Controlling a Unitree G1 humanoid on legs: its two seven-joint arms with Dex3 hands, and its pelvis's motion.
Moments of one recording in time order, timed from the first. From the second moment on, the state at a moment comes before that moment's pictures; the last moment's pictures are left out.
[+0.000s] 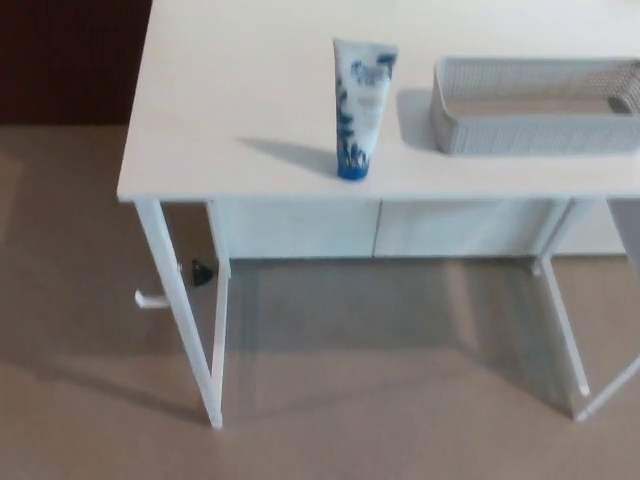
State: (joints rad) left_arm 0.20 0.54 0.04 1.31 0.16 -0.30 -0.12; right_arm -0.02 -0.46 0.05 1.34 -0.20 -0.13 0.14
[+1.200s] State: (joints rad) left_arm 0.24 0.53 0.07 1.31 0.14 -0.31 -0.13; right_arm -0.04 -0.44 0.08 1.33 -0.23 -0.11 0.13
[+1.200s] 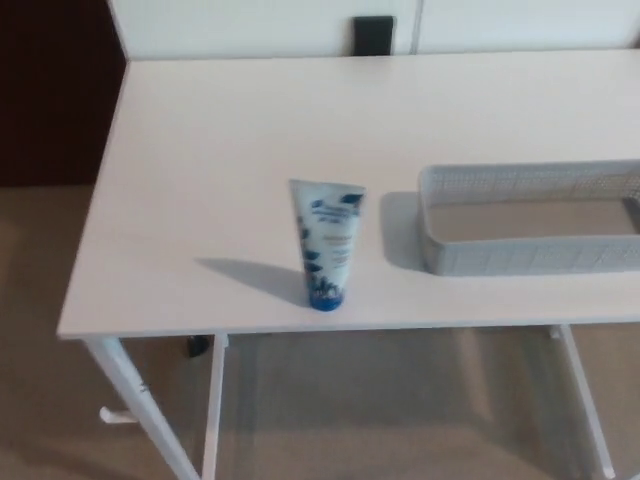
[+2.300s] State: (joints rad) left_arm 0.25 0.54 0.07 1.31 0.14 -0.31 -0.14; right_arm -0.03 -0.43 0.11 1.33 -0.26 -0.11 0.12
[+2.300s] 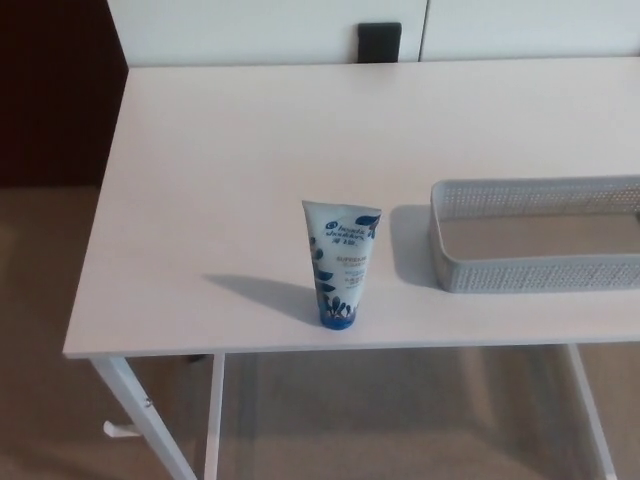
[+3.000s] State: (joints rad) left_arm 0.26 0.57 0.44 1.15 -0.04 -0.36 -0.21; right_arm -0.01 -0.43 0.11 1.33 -0.26 -0.12 0.12
